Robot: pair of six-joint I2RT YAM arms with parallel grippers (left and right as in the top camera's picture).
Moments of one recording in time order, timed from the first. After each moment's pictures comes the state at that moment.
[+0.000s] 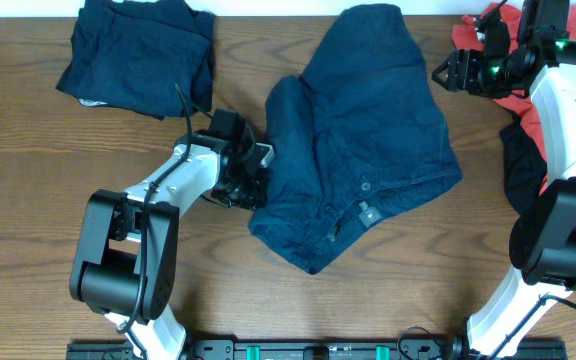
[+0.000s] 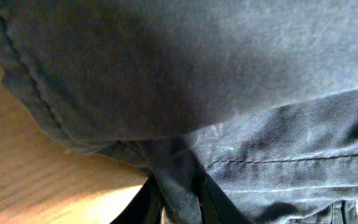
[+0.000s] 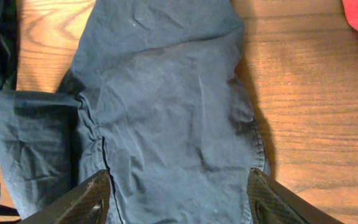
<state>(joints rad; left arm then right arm) -0.26 1.85 1.07 -0.72 0.39 0.09 -0.15 2.00 1.80 -0.91 -0.47 0.02</state>
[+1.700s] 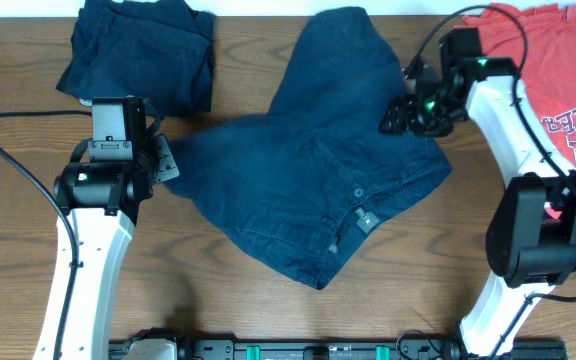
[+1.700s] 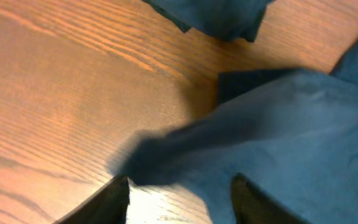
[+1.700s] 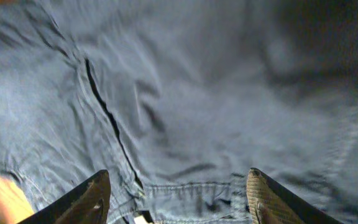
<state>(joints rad) -0.01 1.26 1.16 -0.91 -0.15 -0.33 0.08 2.00 1.61 -1.00 -0.41 0.02</state>
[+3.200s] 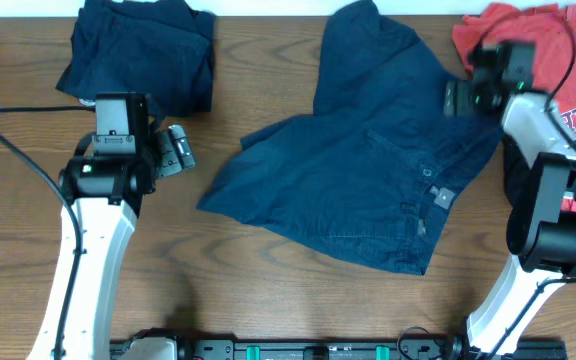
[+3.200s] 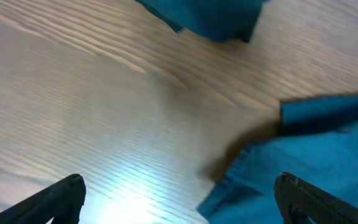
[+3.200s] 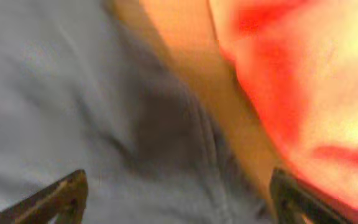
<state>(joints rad) -0.01 1.32 1.16 -0.87 -0.10 -0.32 -0.15 2.08 1.58 -0.45 -0.12 -0.15</state>
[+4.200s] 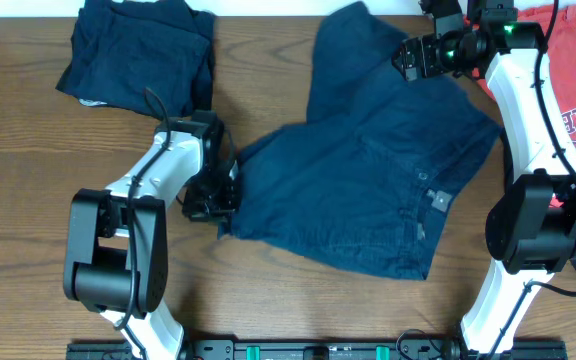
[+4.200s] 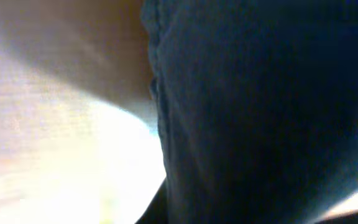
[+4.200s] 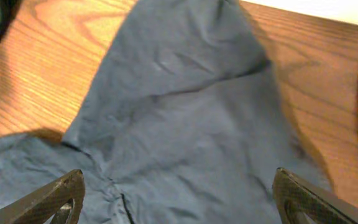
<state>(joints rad) -0.18 1.86 1.16 -1.13 0.24 -0.12 0.02 2.07 1.94 -0.85 -0.34 -0.18</state>
